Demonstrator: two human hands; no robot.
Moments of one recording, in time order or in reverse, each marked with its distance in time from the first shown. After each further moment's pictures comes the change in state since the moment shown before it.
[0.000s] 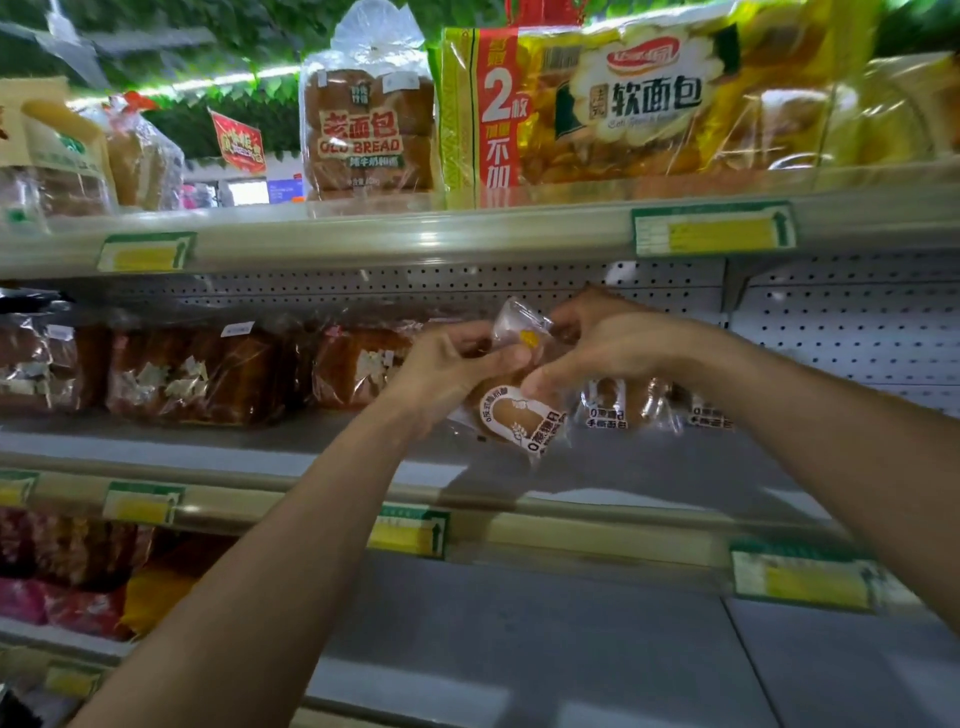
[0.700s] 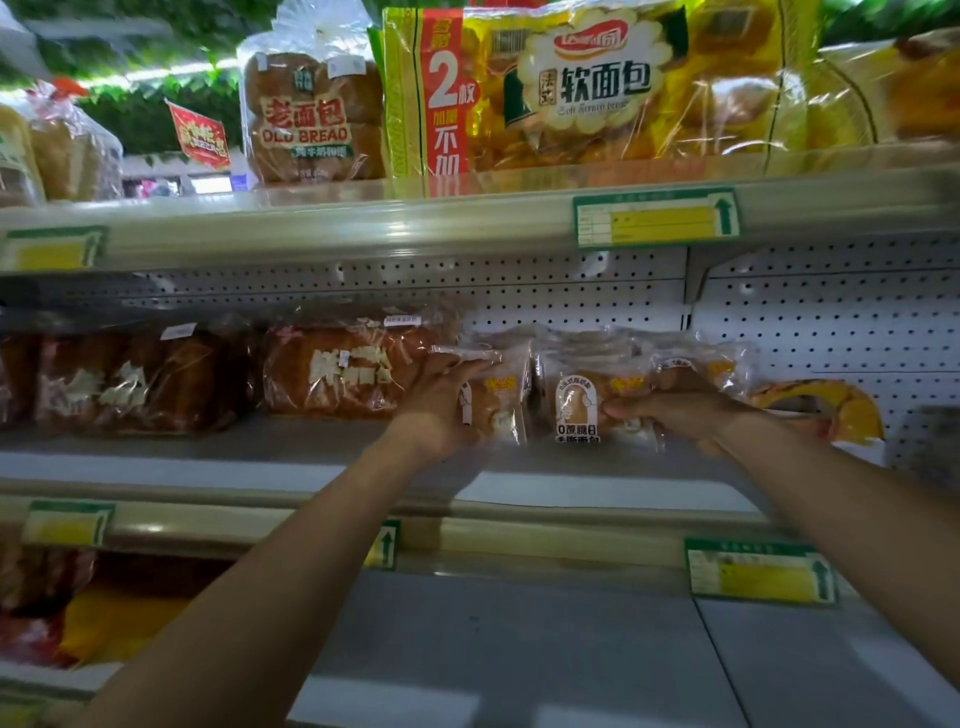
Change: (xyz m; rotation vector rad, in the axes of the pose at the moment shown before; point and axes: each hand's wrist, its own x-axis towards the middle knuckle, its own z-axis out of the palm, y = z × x) left_hand 0.046 -0.071 0.024 1.011 -0.033 0.041; right_hand -0.013 0.162 0.027 0.608 0.254 0.400
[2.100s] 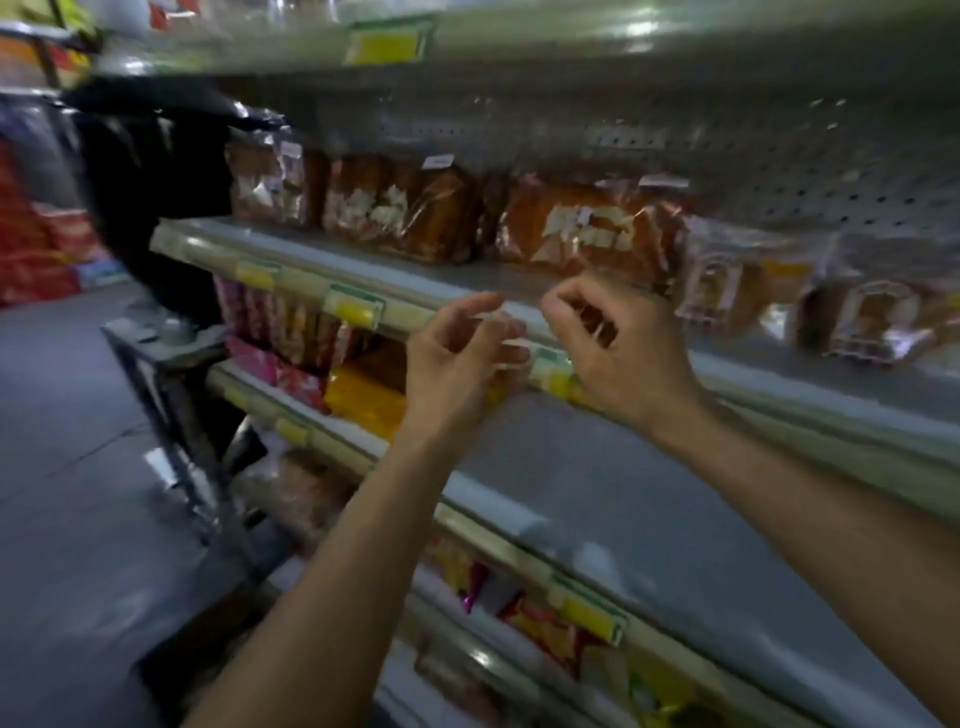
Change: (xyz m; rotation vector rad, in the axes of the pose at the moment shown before) left_hand -0.203 -0.054 -0.043 -1.127 0.650 -0.459; right_hand -0.100 -0.075 0.248 -0.155 -0.024 -1.006
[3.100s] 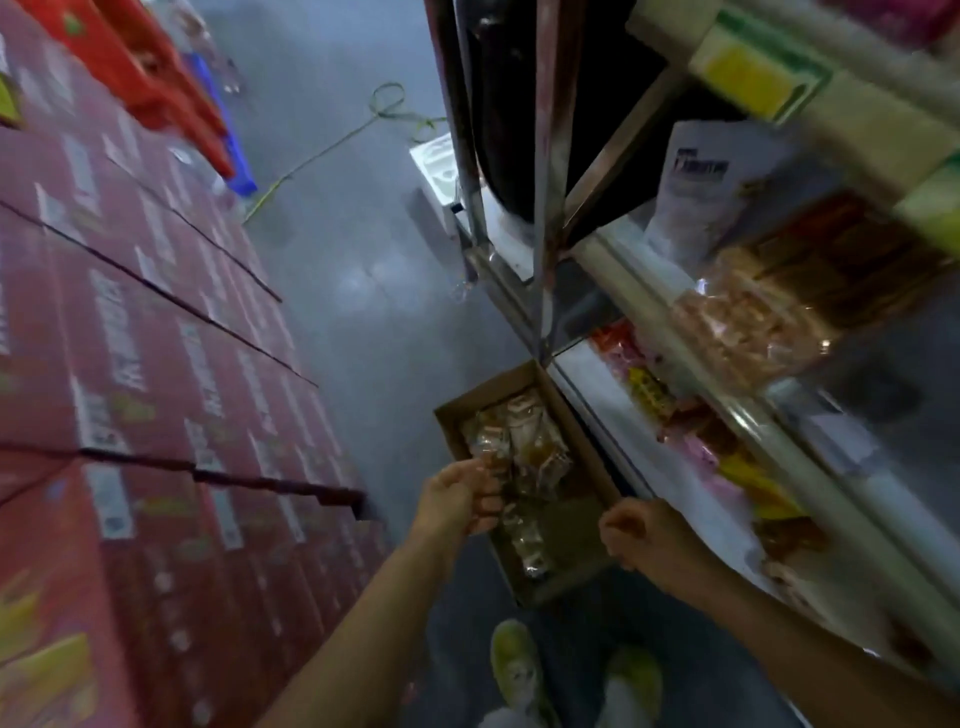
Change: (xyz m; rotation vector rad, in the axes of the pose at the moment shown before) left_hand -0.026 -0.354 -0.625 0.108 0.685 -1.168; right_hand -0.272 -0.034 0.674 0.444 -1.411 0.881
